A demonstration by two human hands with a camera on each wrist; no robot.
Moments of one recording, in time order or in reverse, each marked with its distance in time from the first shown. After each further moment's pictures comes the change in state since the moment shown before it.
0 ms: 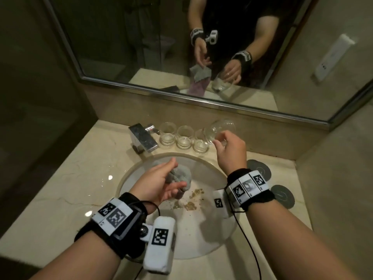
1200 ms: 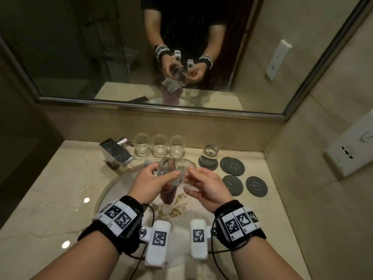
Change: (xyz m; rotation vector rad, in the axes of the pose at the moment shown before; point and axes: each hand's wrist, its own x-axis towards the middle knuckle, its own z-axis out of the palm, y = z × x) left_hand 0.029 -0.005 0.016 0.411 -0.140 0.253; right_hand -0.078 -0.007 -0.021 1.242 -0.353 0.739
